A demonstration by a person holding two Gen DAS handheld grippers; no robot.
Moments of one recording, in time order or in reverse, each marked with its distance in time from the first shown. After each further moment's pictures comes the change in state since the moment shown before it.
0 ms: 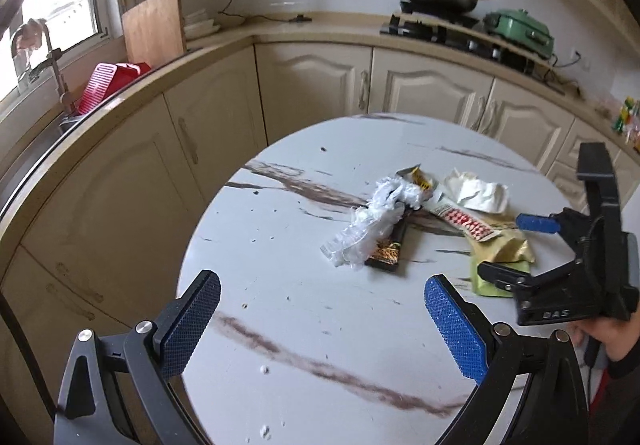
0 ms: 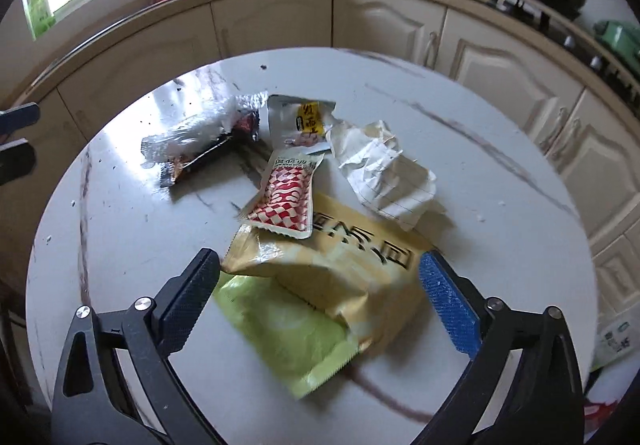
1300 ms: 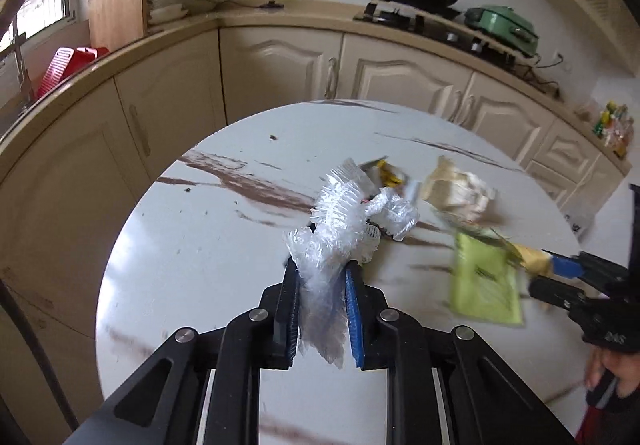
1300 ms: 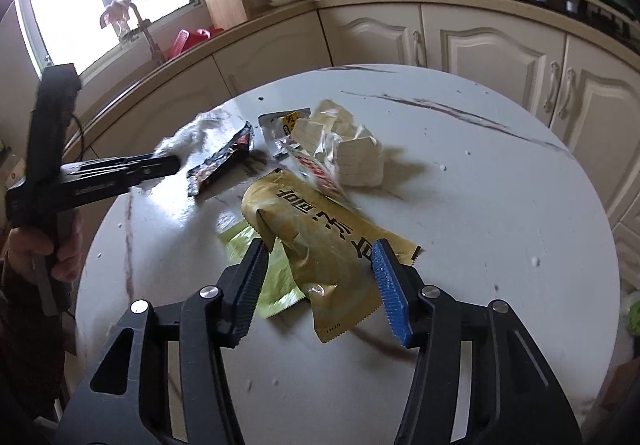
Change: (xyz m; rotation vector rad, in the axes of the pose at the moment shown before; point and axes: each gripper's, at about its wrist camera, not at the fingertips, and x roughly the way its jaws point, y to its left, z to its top) left arm 0.159 -0.044 0.049 -0.026 0.005 -0.116; right arm -0.049 -0.040 -0.047 0.193 -0.133 0.154
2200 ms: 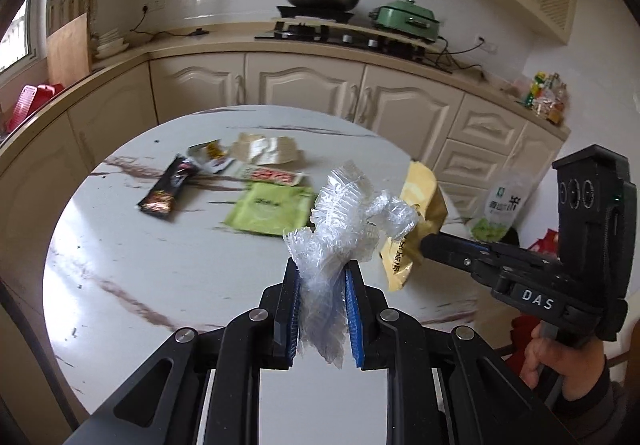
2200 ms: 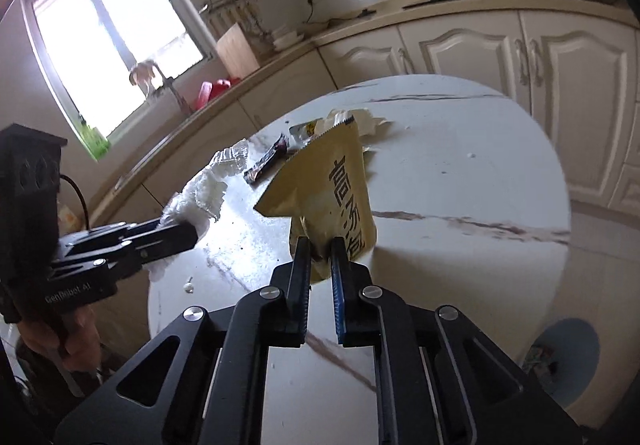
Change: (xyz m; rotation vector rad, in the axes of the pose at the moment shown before) left arm -0.079 -0.147 -0.070 0.109 -0.062 -0.147; right arm -0.112 -0.024 -0.083 0.160 -0.173 0.119
